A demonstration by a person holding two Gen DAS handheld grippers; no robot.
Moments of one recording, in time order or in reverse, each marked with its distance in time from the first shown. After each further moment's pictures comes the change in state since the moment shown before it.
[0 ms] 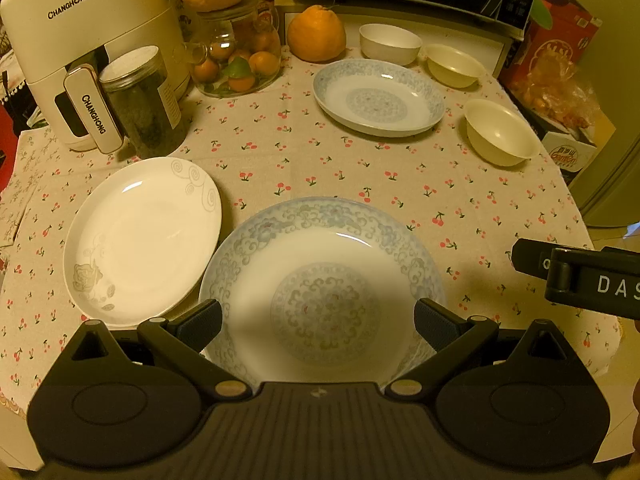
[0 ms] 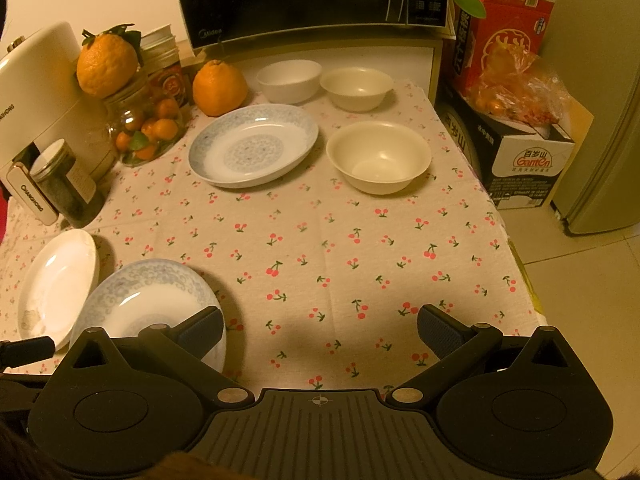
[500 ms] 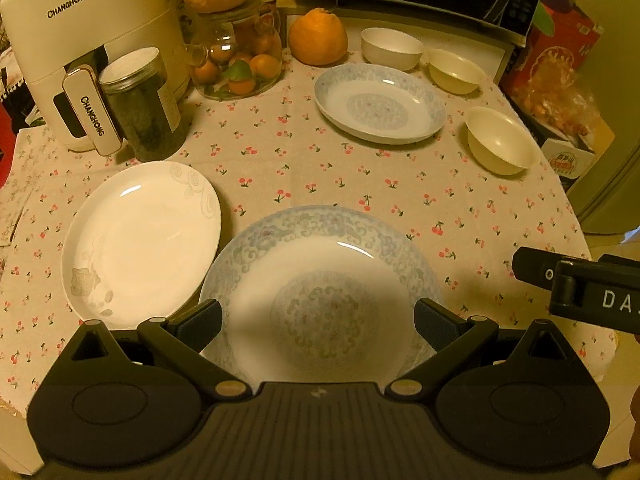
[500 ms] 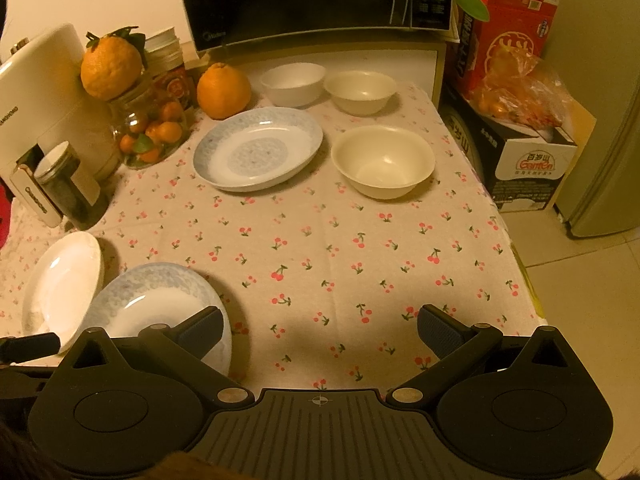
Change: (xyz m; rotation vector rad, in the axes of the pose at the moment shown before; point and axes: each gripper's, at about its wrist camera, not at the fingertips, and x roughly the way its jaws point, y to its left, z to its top) left arm 0.001 0.004 0.009 -0.018 -0.005 -0.016; right arm -0.003 0.000 0.006 0.000 -0.005 0.014
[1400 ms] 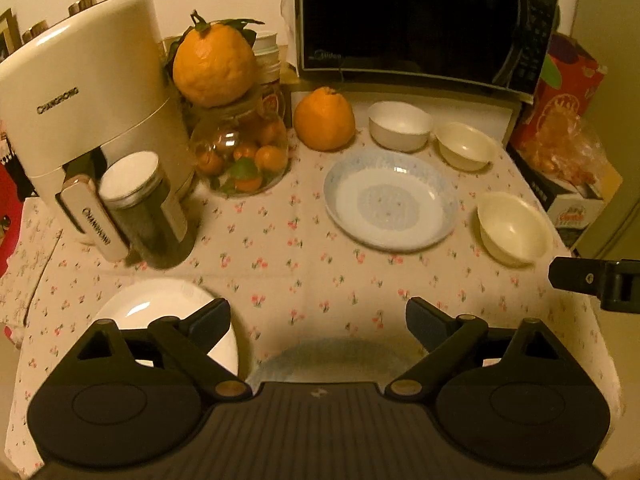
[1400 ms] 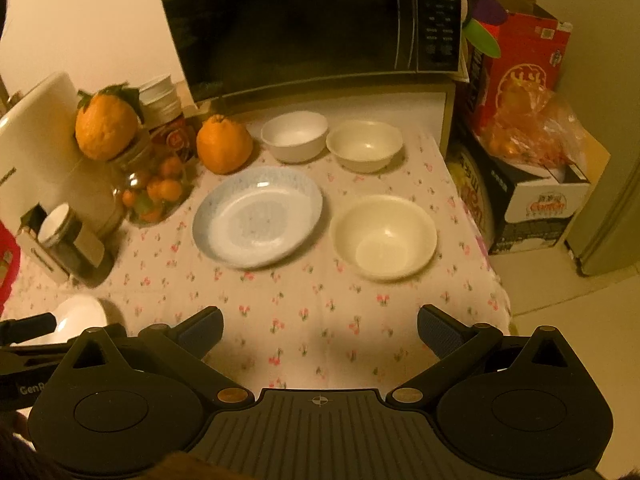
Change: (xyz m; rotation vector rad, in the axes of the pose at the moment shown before) left arm 0.000 0.002 0.068 0.023 -0.151 0.030; right arm 0.007 -0.019 0.079 0.009 -0.051 0.064
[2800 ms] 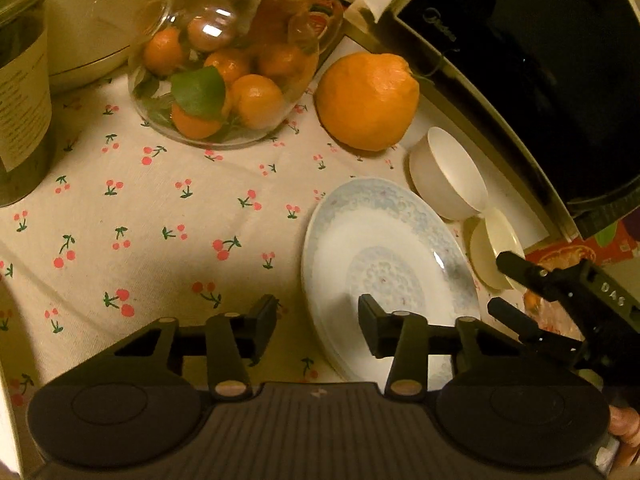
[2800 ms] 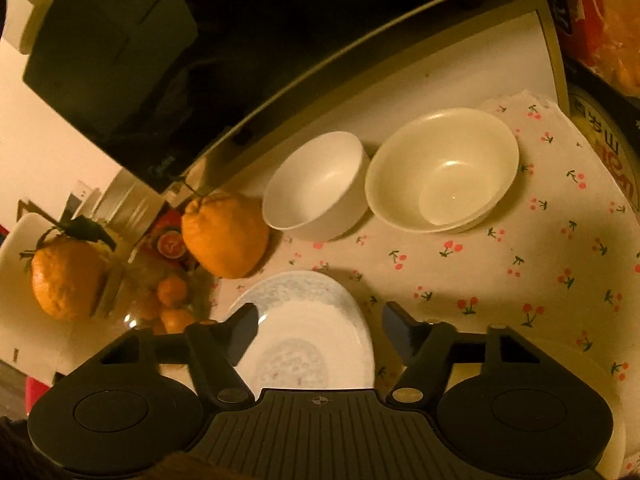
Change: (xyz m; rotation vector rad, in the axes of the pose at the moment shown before) left arm 0.165 0.036 0.034 -0.546 0.067 -0.269; right arm 0.201 -0.027 0.098 0.285 0.044 0.387
